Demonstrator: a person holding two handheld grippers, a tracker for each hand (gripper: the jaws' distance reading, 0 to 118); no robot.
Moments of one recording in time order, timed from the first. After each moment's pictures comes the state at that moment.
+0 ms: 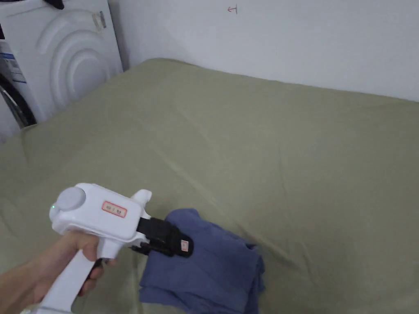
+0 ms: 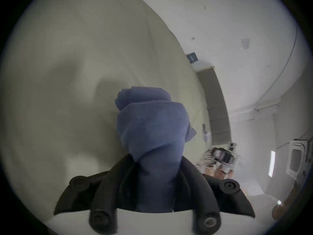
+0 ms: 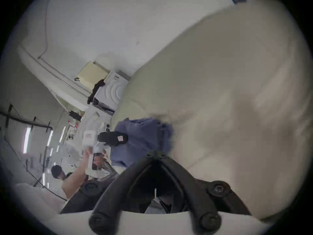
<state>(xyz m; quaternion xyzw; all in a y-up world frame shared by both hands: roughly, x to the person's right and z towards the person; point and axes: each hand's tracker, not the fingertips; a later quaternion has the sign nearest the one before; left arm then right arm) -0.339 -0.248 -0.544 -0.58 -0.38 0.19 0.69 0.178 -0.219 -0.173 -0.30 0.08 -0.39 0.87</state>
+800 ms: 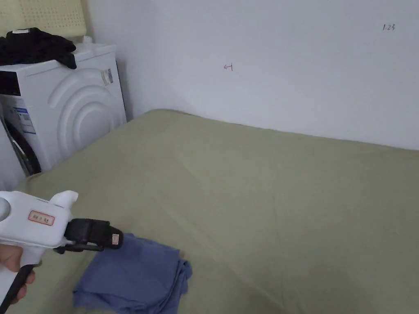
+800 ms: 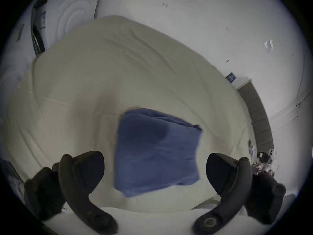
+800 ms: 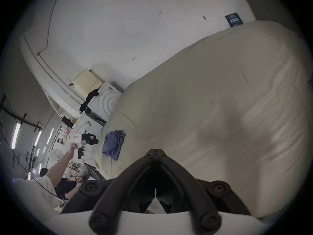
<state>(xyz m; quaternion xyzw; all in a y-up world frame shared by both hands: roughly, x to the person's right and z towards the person) -0.392 -0.148 -0.517 -0.47 -0.27 0.10 0.84 0.211 -0.175 -0.166 -0.27 0.02 -0.31 0.91</state>
